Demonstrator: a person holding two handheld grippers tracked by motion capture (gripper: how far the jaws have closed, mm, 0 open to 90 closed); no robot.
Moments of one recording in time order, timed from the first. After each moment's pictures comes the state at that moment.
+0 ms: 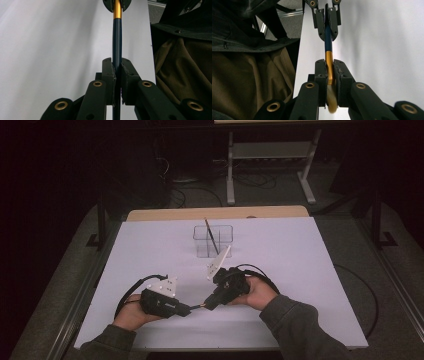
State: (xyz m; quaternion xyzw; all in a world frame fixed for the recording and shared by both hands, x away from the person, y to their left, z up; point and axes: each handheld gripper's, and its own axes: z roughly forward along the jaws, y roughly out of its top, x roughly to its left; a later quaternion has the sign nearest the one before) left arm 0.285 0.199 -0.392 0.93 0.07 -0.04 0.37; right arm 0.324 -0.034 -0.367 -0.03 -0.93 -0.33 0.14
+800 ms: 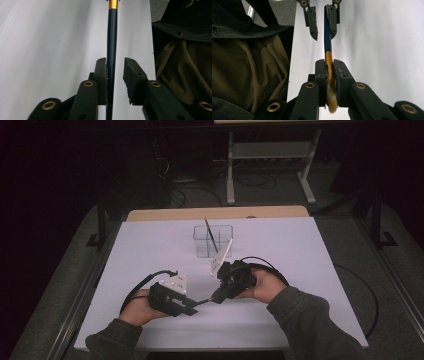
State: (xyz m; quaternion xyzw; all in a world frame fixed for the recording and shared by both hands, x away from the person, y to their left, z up) left arm 0.291 0.174 -0.377 0.94 0.06 -0.04 0.34; right arm 0.324 -0.044 -0.339 -0.02 -0.95 -0.28 0.09
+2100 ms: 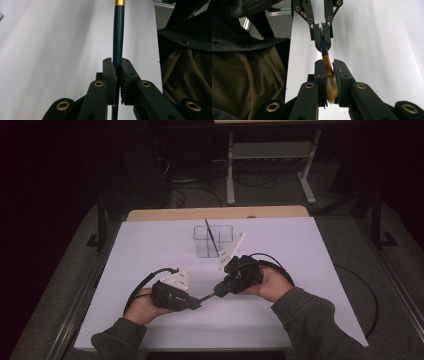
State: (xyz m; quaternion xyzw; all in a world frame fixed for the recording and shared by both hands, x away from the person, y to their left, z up) left arm 0.295 0.172 -0.379 0.93 0.07 -0.03 0.36; right arm 0.324 -0.061 -0.326 -0.04 -0.94 -0.33 0.07
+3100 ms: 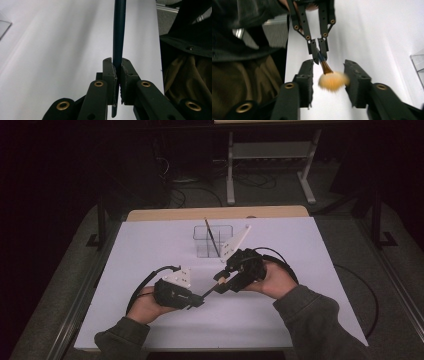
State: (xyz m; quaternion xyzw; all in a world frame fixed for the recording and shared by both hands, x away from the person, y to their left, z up) left arm 0.296 0.166 -0.373 0.92 0.08 -0.01 0.38; right arm 0.322 -0.069 -0.304 -0.06 -0.93 -0.37 0.04
